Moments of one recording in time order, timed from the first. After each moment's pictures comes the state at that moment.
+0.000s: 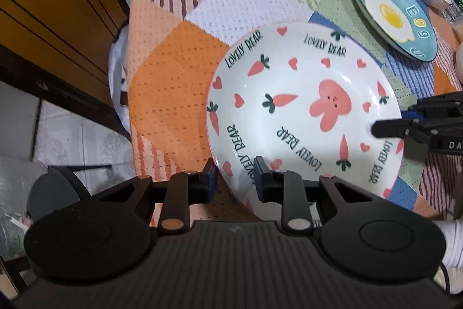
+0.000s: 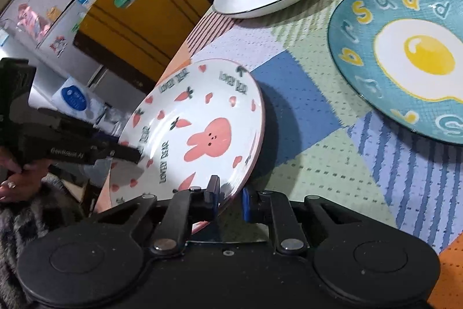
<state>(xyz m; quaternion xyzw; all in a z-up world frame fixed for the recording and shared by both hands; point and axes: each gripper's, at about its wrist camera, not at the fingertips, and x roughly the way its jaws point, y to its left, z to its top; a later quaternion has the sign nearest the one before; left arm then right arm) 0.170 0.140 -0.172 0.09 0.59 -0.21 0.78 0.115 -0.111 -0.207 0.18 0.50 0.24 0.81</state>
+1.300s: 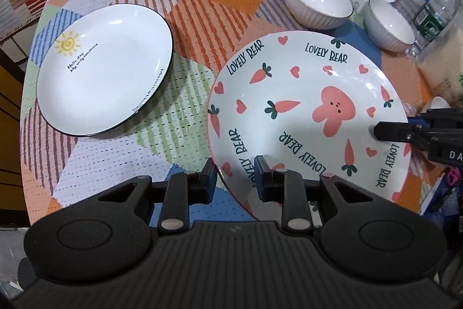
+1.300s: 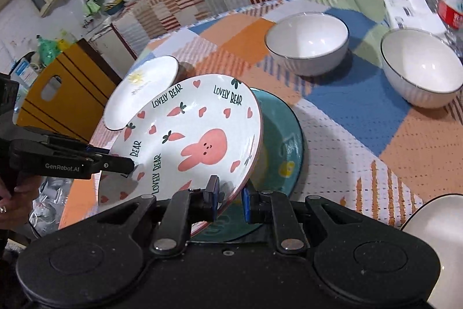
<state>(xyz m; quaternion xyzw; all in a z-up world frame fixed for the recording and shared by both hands) 0.250 -0.069 -0.143 0.11 0.55 -0.28 0.78 0.142 -0.286 -0.144 0.18 0.45 0.07 0.87</state>
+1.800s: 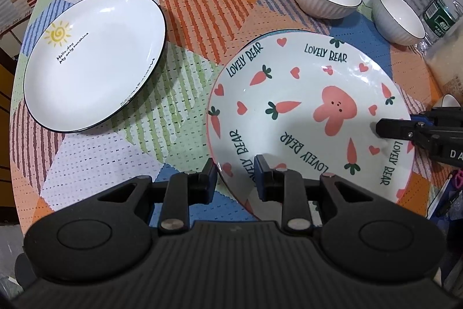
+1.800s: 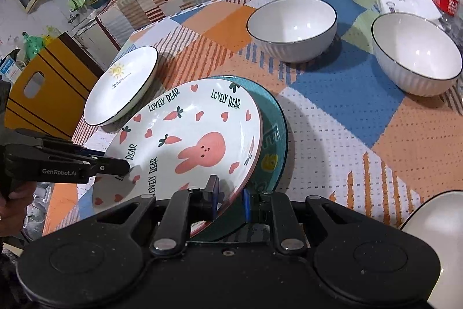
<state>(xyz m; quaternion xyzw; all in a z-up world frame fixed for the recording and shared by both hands) 0.253 -0.078 -0.160 0.11 0.56 -0.27 0.78 0.151 -0.291 -0.160 0.17 0.47 0.05 0.87</state>
